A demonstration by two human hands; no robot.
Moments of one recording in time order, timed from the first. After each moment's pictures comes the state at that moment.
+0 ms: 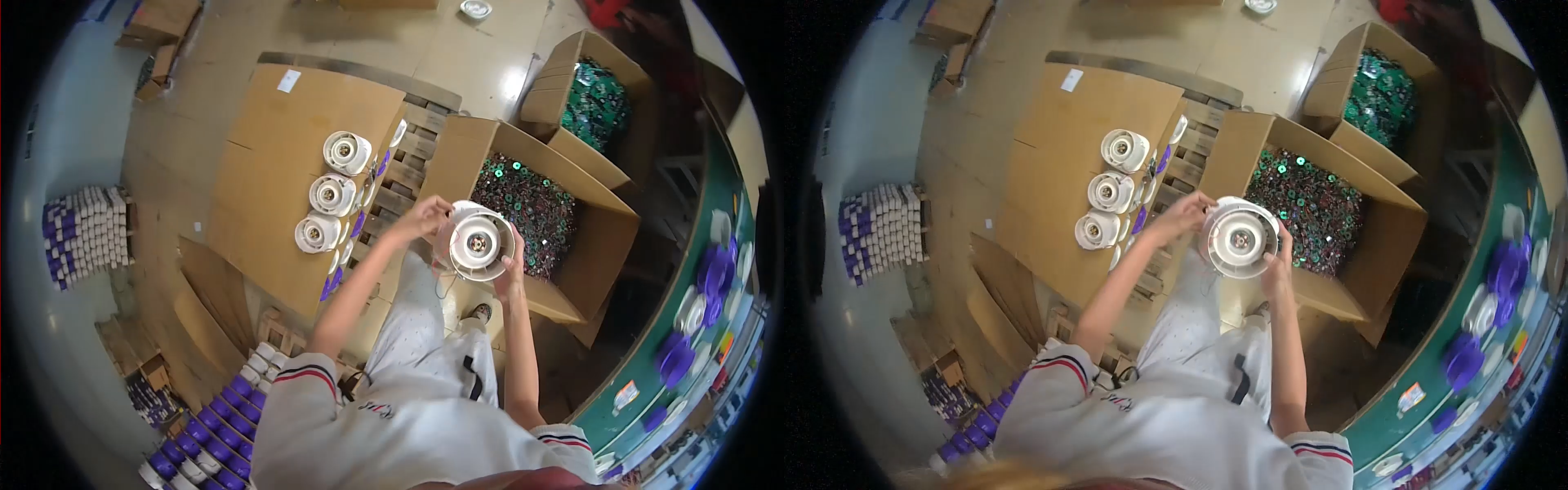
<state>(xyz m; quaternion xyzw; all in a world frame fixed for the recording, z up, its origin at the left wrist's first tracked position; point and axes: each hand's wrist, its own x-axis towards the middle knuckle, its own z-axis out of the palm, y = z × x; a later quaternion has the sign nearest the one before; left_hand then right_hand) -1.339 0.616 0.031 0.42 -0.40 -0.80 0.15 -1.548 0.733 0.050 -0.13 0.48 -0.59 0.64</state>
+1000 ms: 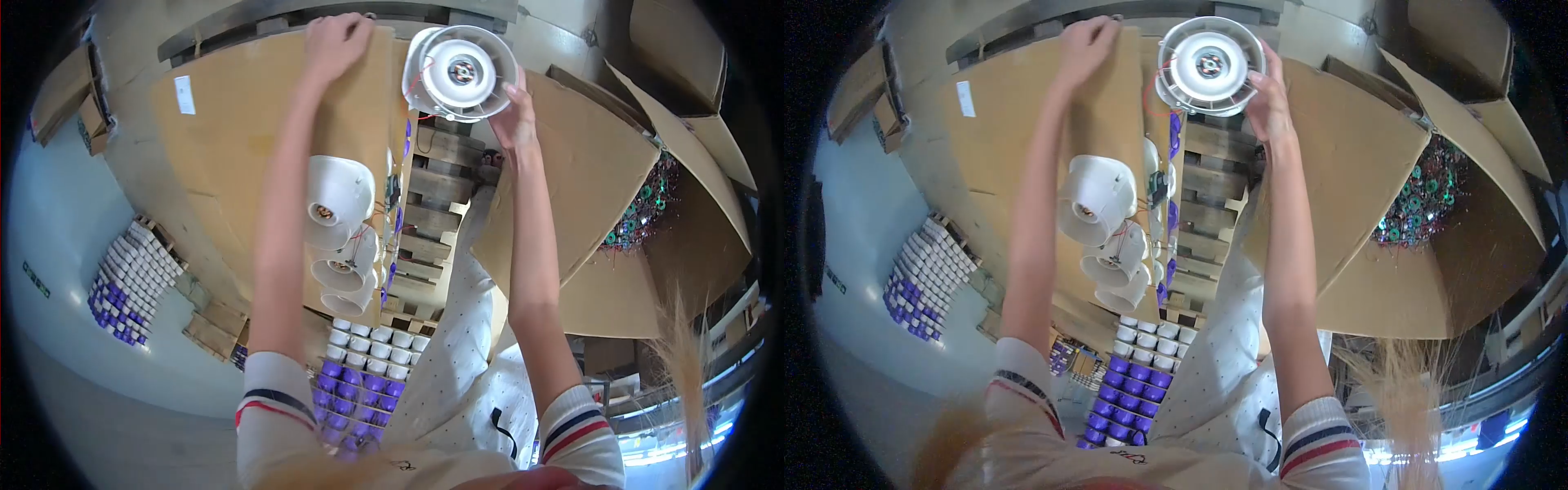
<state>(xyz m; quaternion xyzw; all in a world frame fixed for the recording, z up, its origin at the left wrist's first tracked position) -1.242 0.207 -0.291 0.50 -0.82 -0.28 -0.01 -1.448 0.398 -0.331 -0.01 0.43 -0.62 0.66</state>
